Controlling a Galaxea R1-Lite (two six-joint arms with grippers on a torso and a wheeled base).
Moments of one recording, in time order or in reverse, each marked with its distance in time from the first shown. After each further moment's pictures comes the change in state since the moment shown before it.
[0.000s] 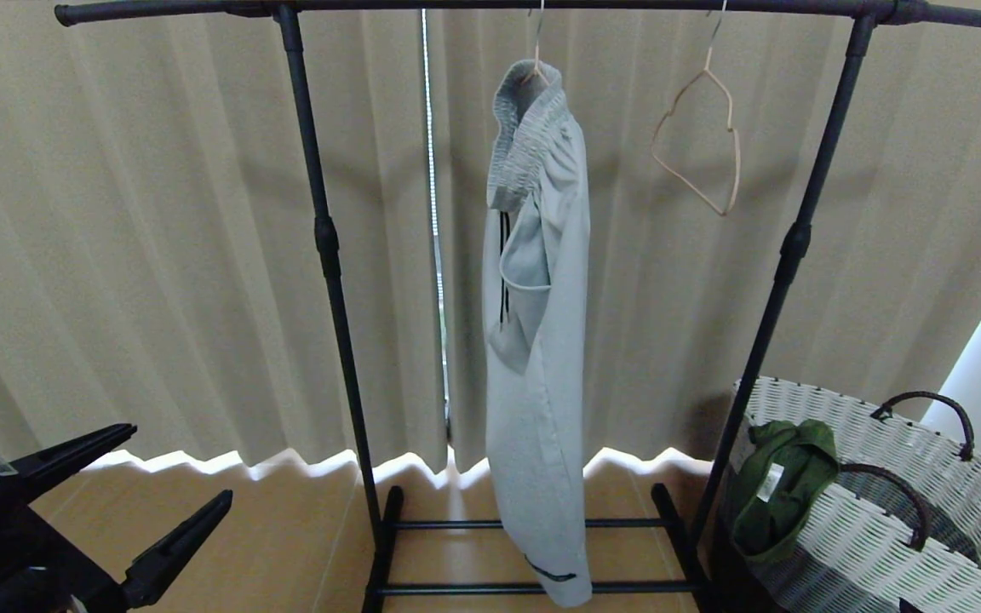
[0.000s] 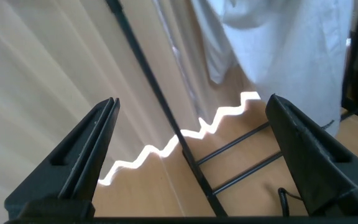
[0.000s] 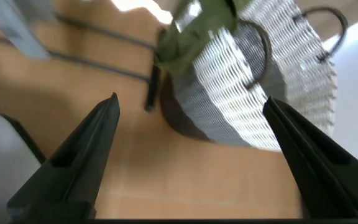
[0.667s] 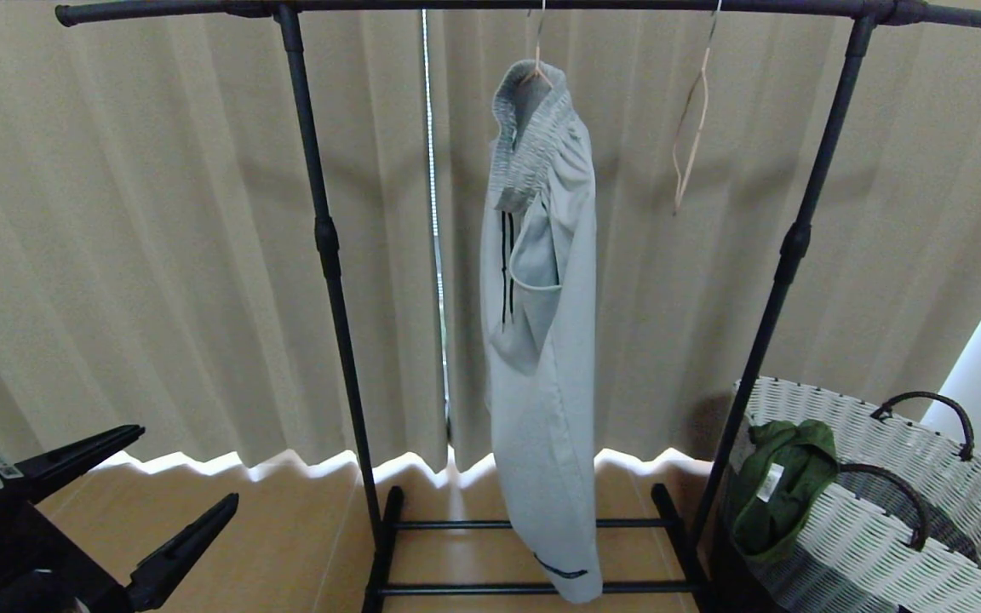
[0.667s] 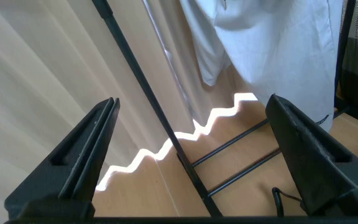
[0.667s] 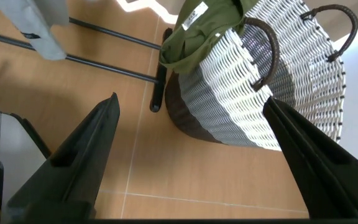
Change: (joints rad) left arm -0.017 0.003 0.000 0.000 0.001 -0.003; right arm -0.001 -0.002 0.010 0.010 0.002 -0.001
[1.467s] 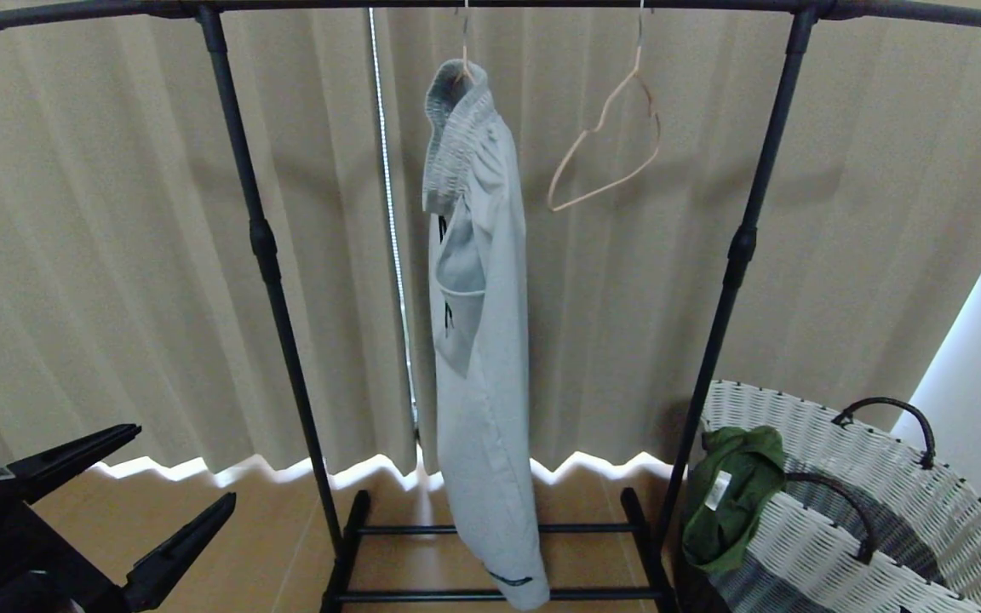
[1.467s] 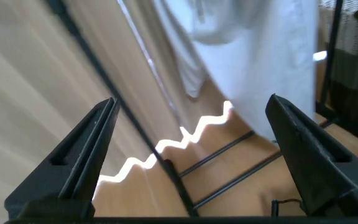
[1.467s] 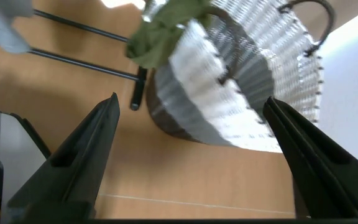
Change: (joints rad) left arm 0.001 -0.004 0.000 -0.001 0.000 -0.003; right arm 0.000 -0.010 0.001 0.005 -0.001 0.000
